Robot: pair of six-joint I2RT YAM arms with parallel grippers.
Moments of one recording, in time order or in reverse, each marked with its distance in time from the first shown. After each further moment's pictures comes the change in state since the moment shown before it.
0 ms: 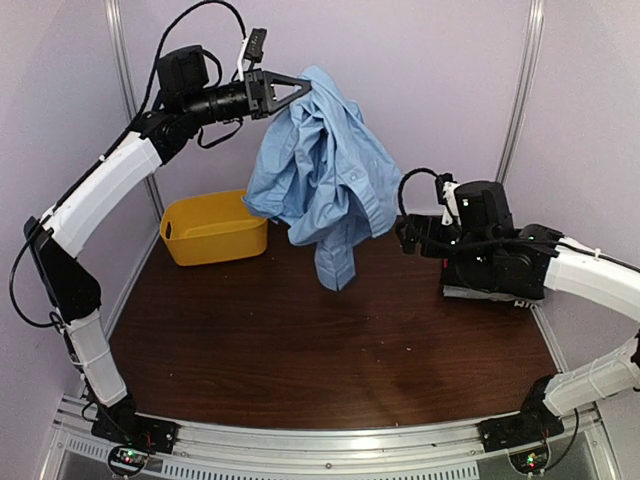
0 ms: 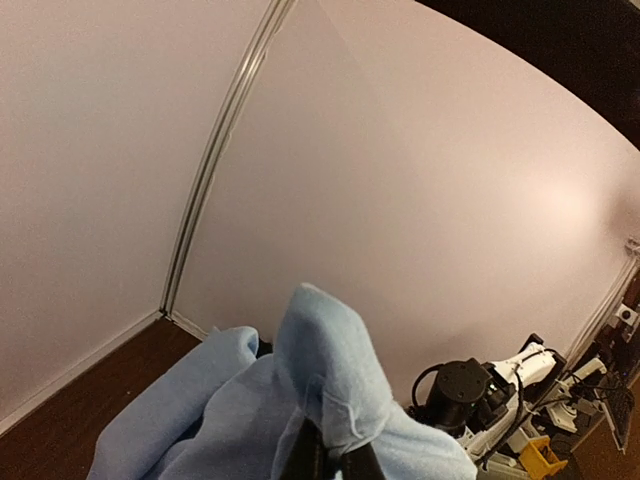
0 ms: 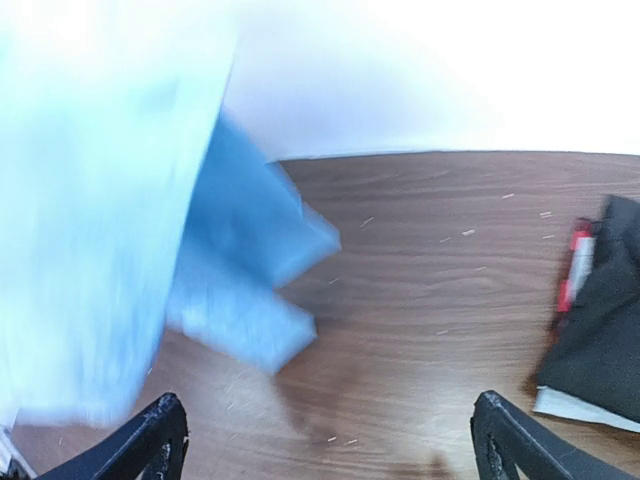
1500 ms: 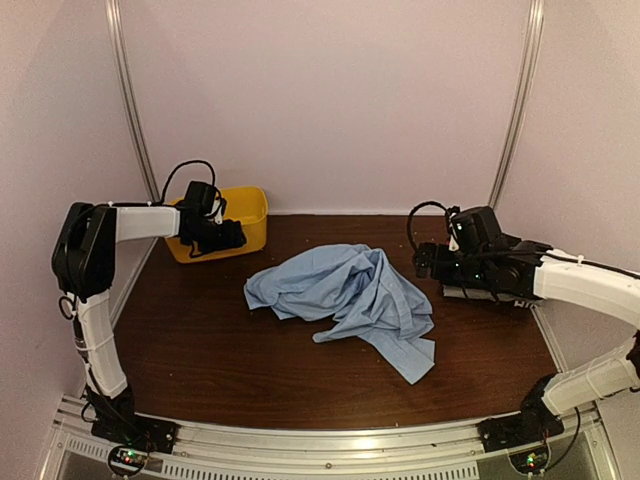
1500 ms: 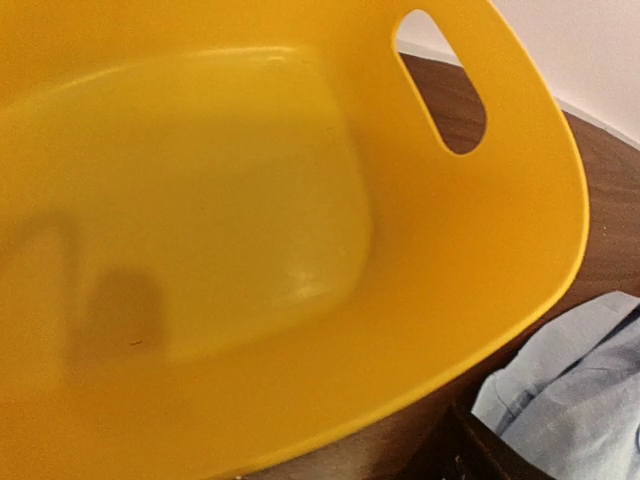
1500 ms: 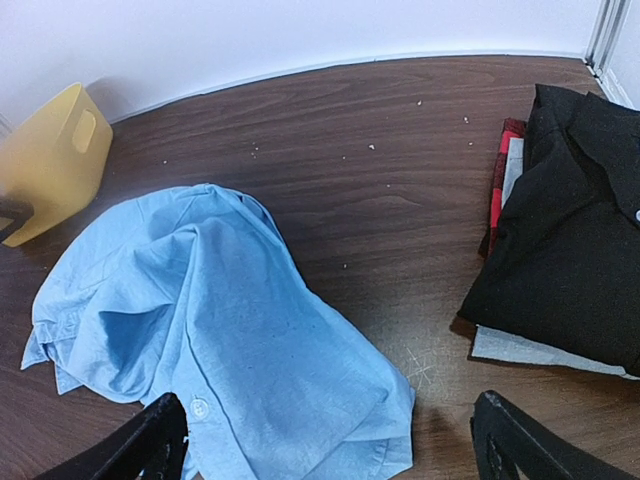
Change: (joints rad) left arm 0.259 0.164 -0.707 -0.119 -0.682 0.185; right arm -0.128 0.006 -0.155 -0.040 0.008 0.048
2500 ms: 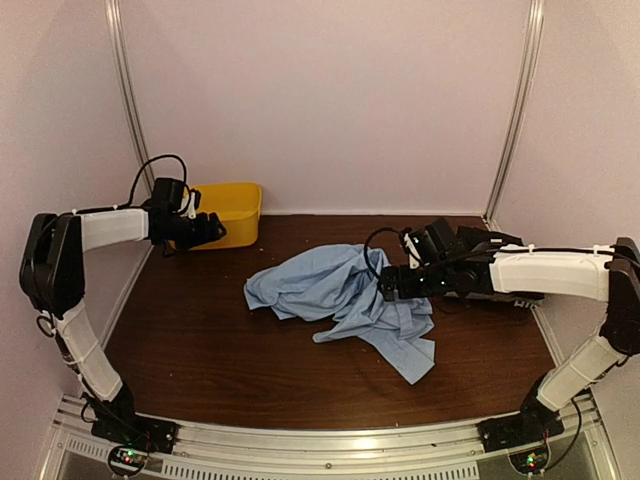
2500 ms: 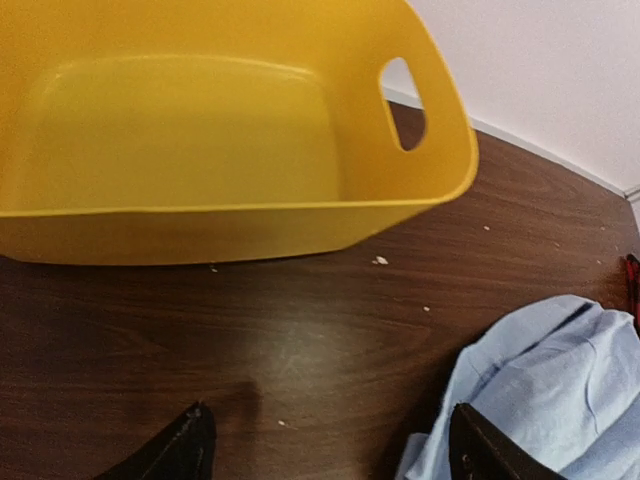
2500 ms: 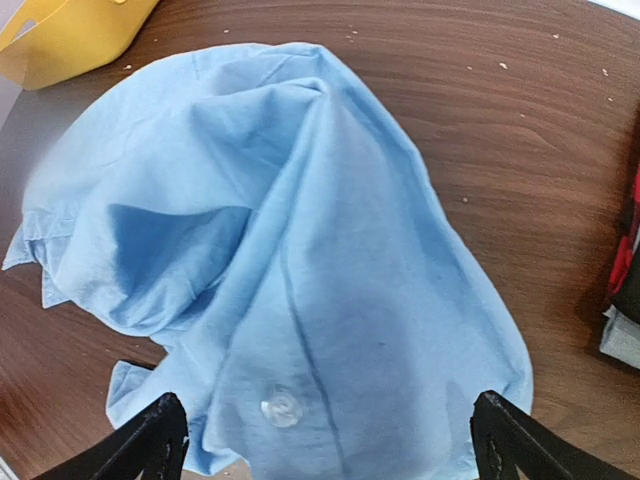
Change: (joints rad) left arm 0.143 -0.175 -0.142 0.035 0.102 0.005; right arm 0.081 0.246 0.058 0.036 -0.145 -0.071
